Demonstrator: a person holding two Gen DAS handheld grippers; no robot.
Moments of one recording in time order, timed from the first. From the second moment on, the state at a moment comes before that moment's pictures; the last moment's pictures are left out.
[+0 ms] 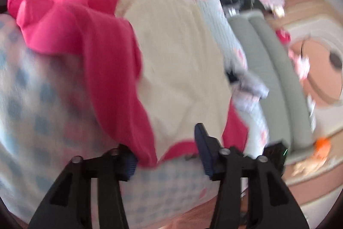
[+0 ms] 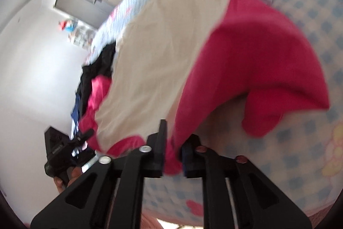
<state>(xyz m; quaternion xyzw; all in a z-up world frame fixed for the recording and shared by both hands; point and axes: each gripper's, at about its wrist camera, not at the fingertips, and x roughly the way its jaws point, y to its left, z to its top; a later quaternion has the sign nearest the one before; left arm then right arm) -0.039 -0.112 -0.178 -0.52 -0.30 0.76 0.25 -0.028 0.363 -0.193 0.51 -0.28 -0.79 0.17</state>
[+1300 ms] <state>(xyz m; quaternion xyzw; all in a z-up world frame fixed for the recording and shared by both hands) -0.026 -0.047 -0.197 -0.57 -0.08 0.77 0.27 -0.020 0.318 -0.218 0.52 -0.22 -0.81 0.18</state>
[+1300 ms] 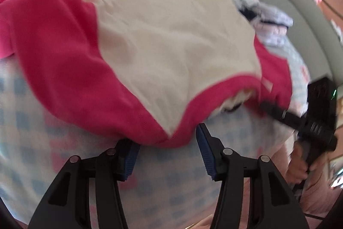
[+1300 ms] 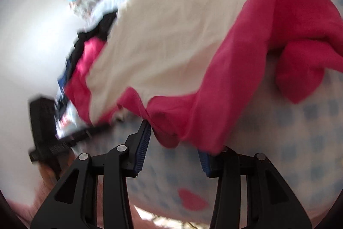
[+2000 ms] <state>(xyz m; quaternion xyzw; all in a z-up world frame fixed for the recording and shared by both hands) -0.064 -0.067 -0.177 -0.53 -0.23 0.76 0.29 -0.030 0.346 -0.187 0.51 -0.31 -0.78 0.21</state>
